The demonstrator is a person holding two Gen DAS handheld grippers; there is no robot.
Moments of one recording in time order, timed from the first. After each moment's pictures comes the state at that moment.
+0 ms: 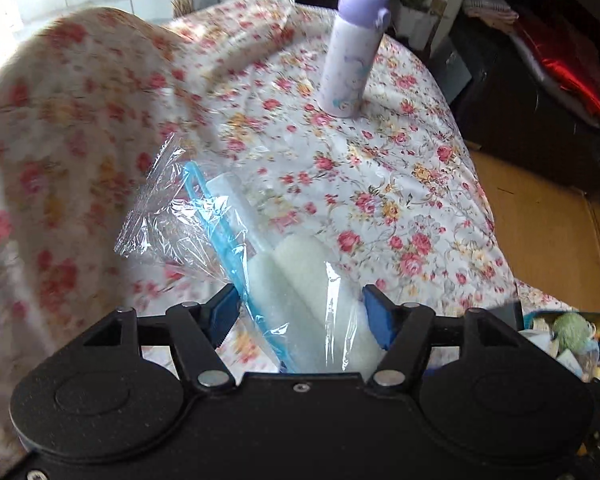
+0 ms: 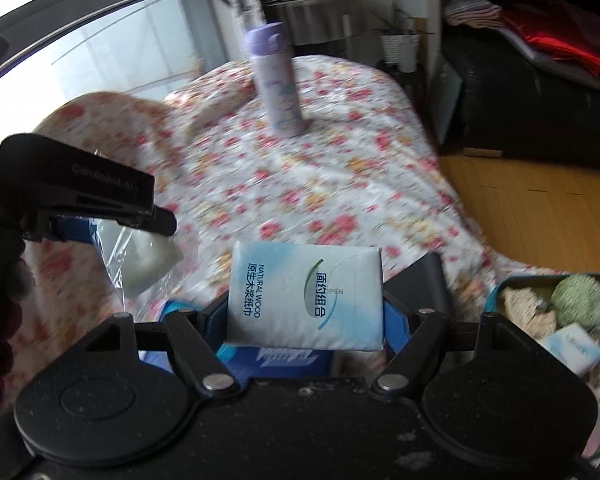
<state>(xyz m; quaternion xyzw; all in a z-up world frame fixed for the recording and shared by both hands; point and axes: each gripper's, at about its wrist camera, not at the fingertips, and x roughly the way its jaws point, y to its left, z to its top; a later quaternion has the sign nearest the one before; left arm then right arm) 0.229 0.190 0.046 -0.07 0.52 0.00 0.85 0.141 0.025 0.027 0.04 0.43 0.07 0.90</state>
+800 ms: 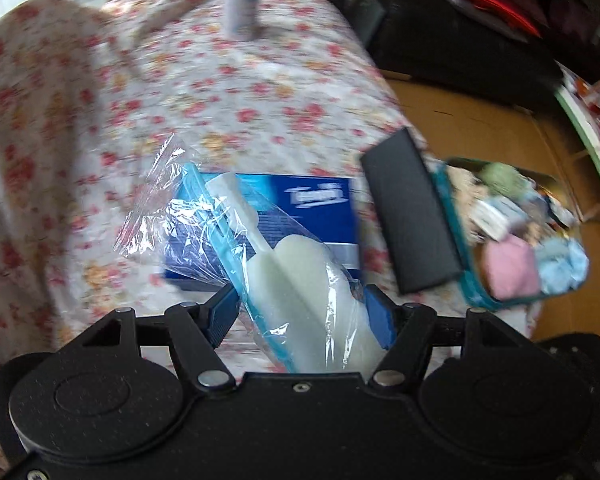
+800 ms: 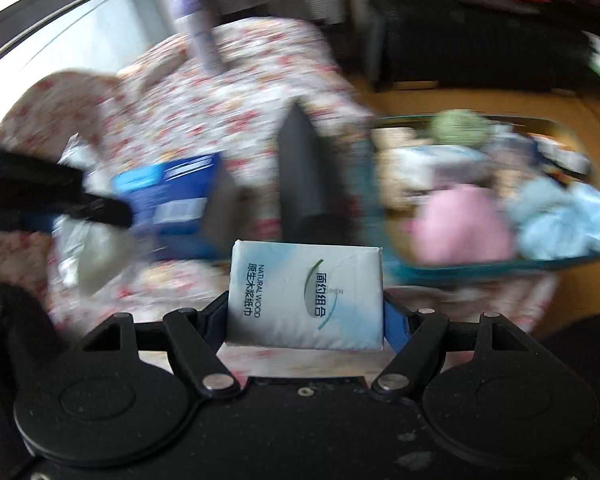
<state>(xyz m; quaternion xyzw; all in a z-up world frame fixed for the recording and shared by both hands) 0.094 0.119 0.041 -0.02 0.54 -0.09 0.83 -0.011 -0.079 0.002 0.09 0.47 -0.02 0.88</state>
